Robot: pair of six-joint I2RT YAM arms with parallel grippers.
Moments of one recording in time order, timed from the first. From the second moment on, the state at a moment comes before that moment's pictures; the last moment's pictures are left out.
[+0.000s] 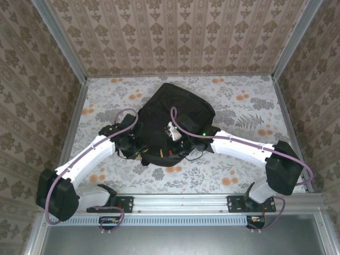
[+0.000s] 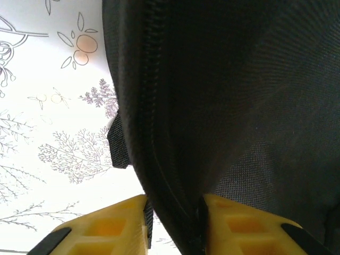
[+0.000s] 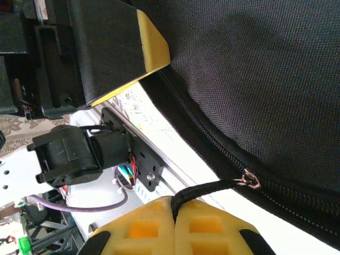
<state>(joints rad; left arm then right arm) -0.56 1.21 0.88 -0.92 0.17 -1.10 0.87 1.53 1.11 -0.43 -0.50 0.81</state>
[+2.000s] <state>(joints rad) -0.55 0.84 1.02 -1.00 0.11 -0.61 0.56 1.18 0.90 -0.82 -0.13 0.61</state>
